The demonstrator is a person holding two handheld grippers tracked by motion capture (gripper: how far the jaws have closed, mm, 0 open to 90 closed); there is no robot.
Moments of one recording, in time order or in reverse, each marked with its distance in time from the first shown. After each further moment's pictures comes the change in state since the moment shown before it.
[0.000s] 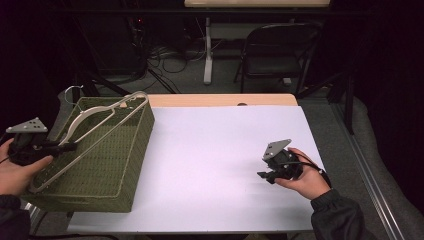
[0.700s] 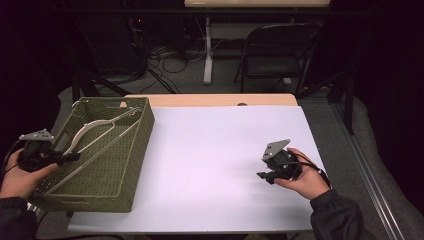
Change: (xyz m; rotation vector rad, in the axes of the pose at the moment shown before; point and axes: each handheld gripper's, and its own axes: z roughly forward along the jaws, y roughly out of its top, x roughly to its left) left arm 0.022 -0.039 0.037 0.098 -0.031 -0.097; right arm 0.000 0.000 0.002 0.011 0.006 -0.003
